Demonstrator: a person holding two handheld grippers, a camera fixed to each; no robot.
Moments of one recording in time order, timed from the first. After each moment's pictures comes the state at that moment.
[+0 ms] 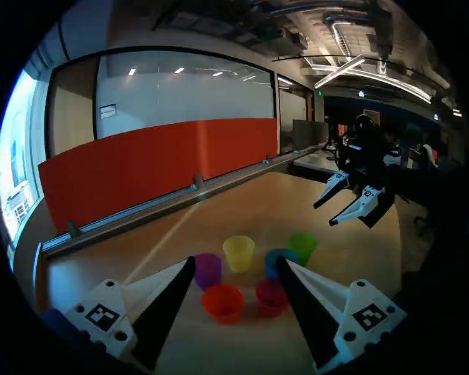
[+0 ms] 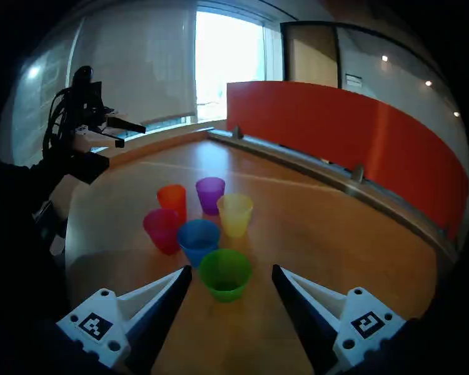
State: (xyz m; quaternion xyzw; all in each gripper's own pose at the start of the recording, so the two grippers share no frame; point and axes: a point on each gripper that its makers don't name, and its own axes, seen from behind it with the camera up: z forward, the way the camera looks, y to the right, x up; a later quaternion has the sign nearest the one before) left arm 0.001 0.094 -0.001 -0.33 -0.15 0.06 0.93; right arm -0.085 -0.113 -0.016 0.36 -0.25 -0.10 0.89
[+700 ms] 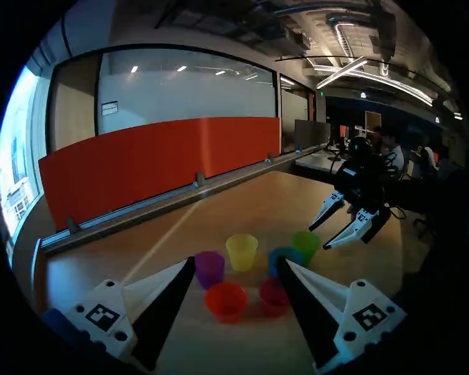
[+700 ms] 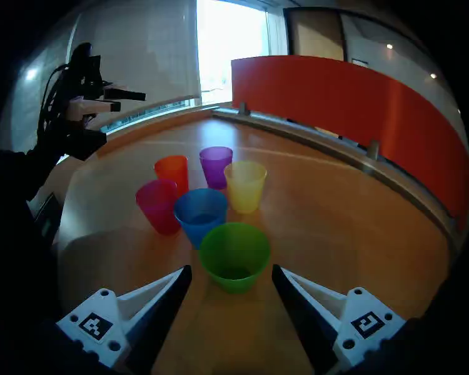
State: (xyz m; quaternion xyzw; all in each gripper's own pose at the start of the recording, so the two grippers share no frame) left arm -0.005 0.091 0.006 -0.33 -0.15 0.06 0.93; right arm -0.148 -0.134 -0.012 0.37 -0.28 -0.10 0.88
